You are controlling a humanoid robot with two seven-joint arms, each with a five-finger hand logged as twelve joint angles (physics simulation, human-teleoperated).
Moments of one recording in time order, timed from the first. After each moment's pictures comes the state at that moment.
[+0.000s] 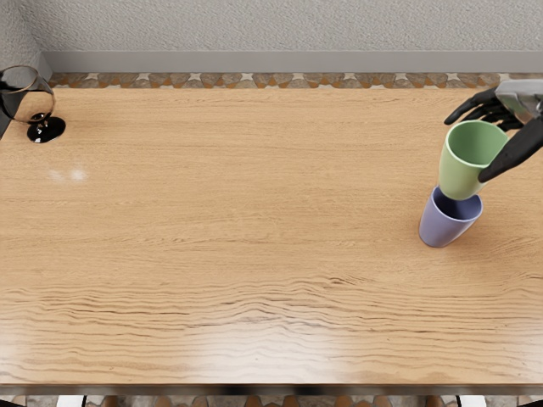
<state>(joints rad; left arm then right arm) -0.01 0.00 0.02 -0.29 0.15 0.17 0.22 1.12 -1.19 0.49 1.72 -0.54 0.26 -0.61</state>
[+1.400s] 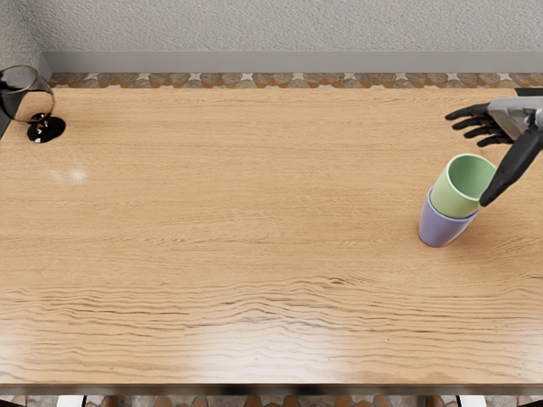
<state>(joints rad) -0.01 0.00 0.02 -0.29 0.15 0.17 0.22 1.10 -1.12 0.45 1.61 -0.48 0.26 -0.61</state>
